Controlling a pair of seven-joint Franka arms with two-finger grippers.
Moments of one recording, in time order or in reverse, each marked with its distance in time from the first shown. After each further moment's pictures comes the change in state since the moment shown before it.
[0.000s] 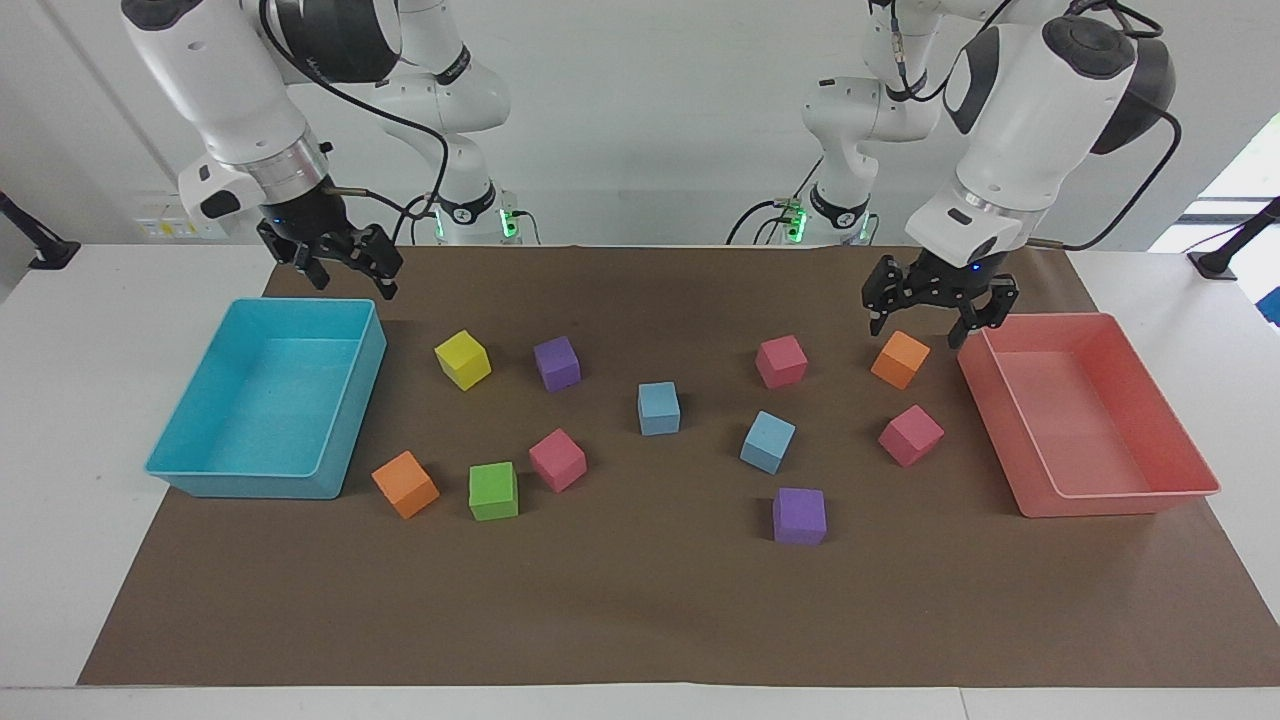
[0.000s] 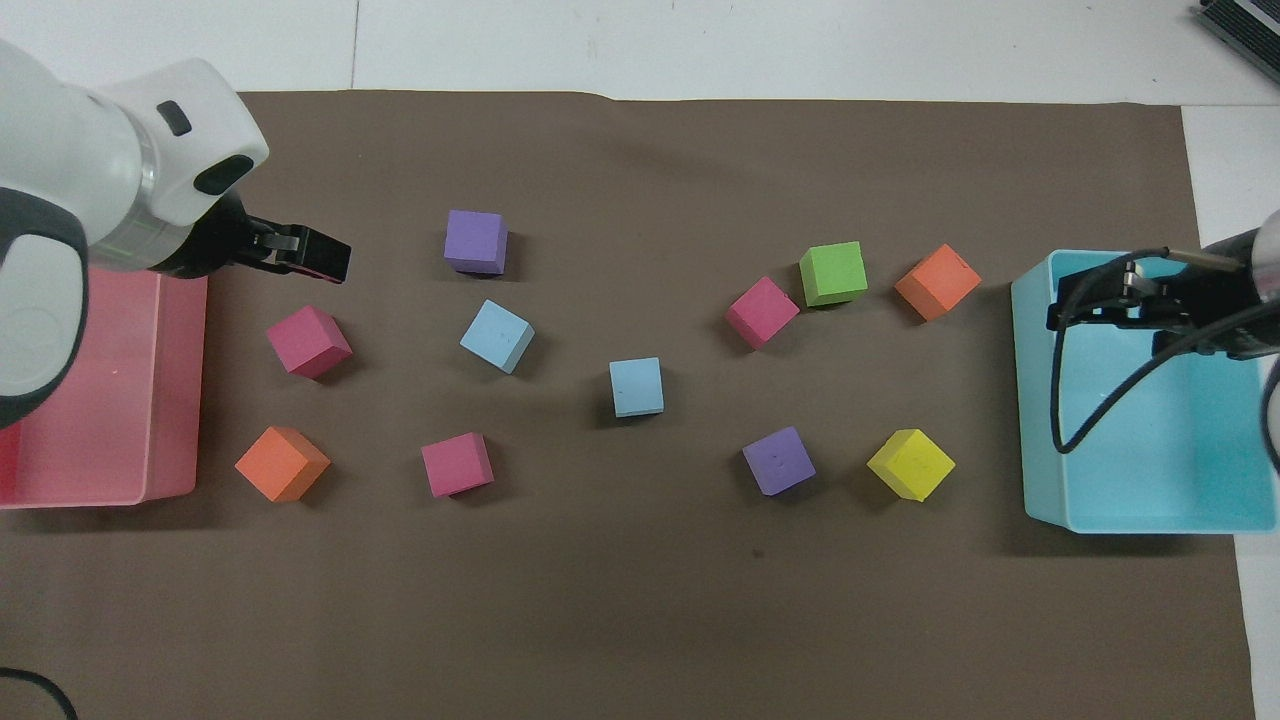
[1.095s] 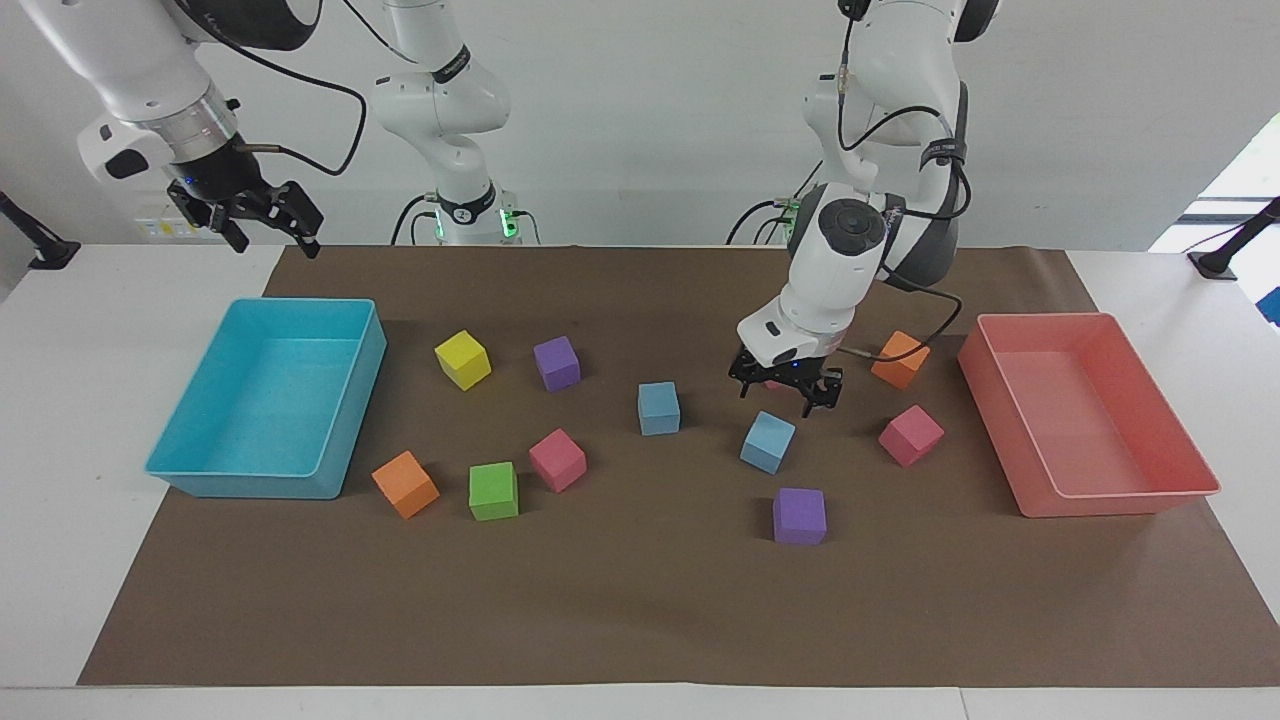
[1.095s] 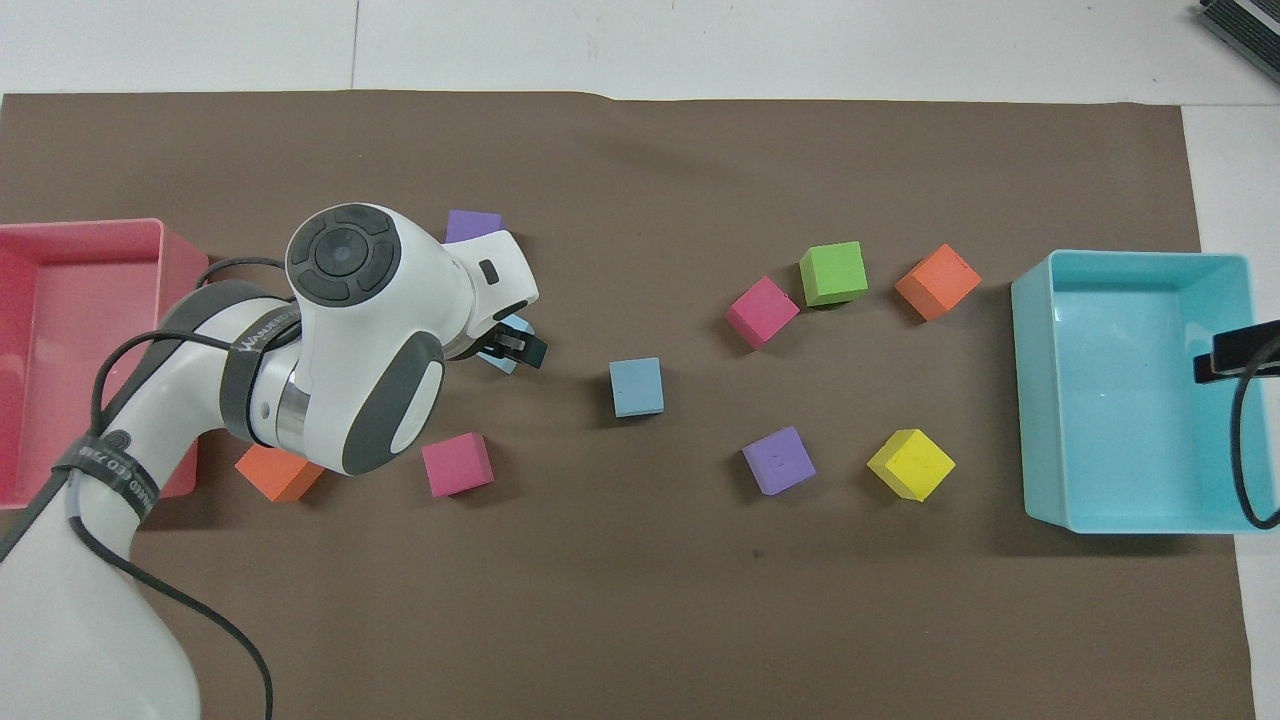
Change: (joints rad) left arm -0.184 0.116 -0.004 -0.309 0.001 0.394 -0.019; right arm -0.072 -0.043 -0.037 0.024 -0.074 -0.088 -0.250
